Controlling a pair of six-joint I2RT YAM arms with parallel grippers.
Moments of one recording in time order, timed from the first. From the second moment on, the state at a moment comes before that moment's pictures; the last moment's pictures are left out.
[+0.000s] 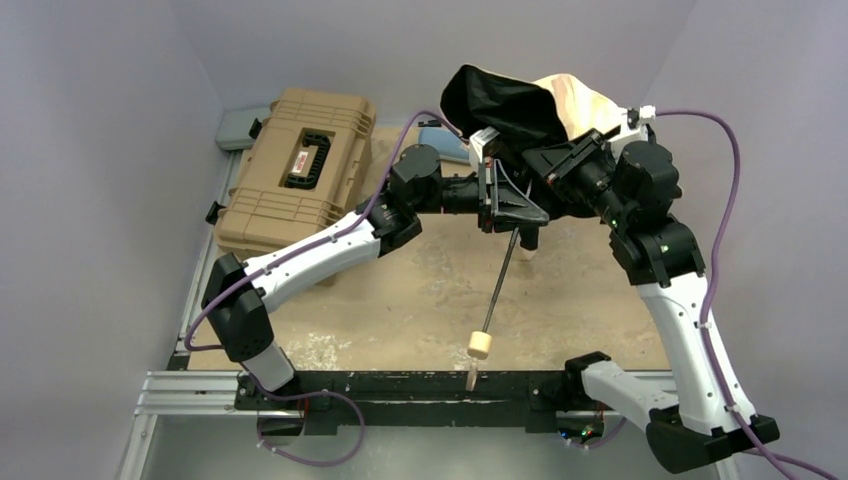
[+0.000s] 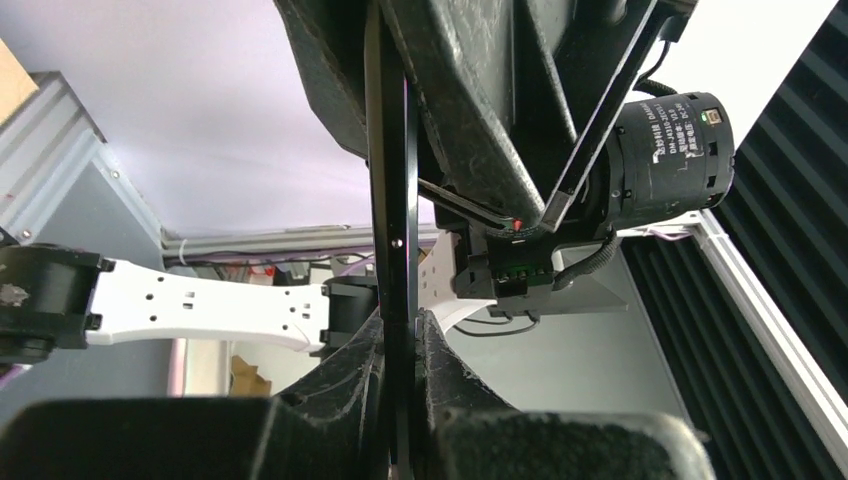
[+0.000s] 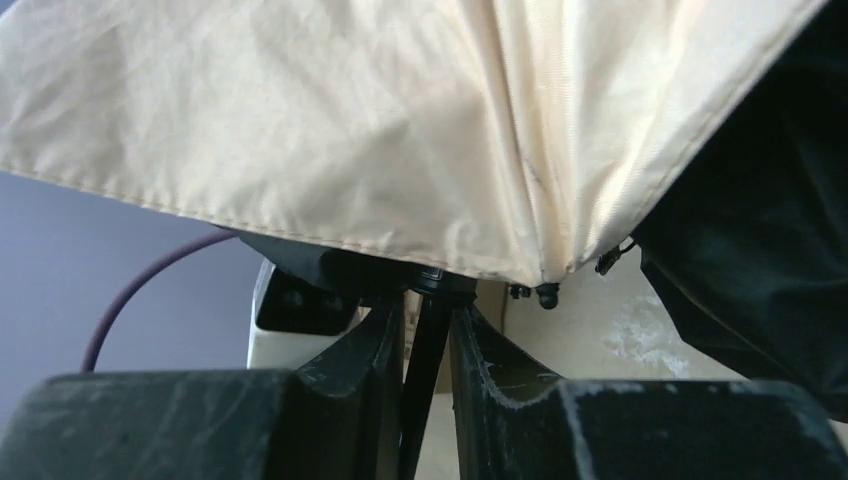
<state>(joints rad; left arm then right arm) -0.91 1.65 1.48 0.31 0.70 -1.63 0.27 1.00 1.38 -0.55 -0.10 0.94</state>
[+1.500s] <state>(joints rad) -0.89 1.68 1.87 -0.41 0.25 -1.25 0.21 1.76 2.35 -1.07 -0.15 0.69</state>
